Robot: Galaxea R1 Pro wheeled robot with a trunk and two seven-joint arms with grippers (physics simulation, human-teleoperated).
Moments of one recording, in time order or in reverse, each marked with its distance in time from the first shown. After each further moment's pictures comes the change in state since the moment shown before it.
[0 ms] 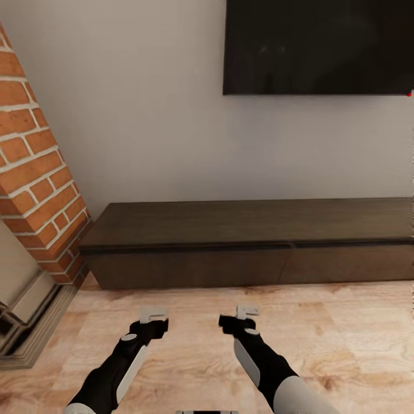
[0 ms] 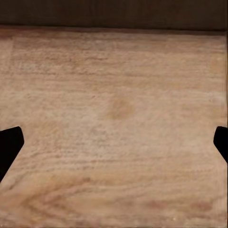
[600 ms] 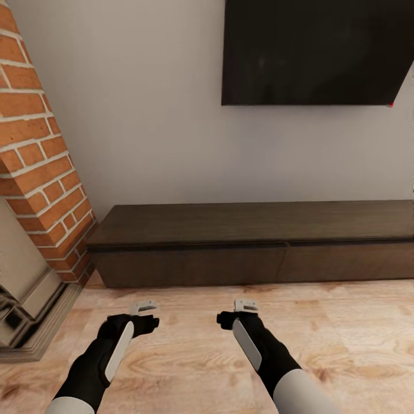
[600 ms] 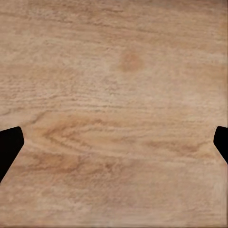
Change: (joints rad) left arm -0.001 -0.002 0.166 -0.237 0.002 0.484 -0.001; right arm 0.006 0.000 -0.021 -0.222 -0.081 0.391 -0.105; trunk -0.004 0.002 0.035
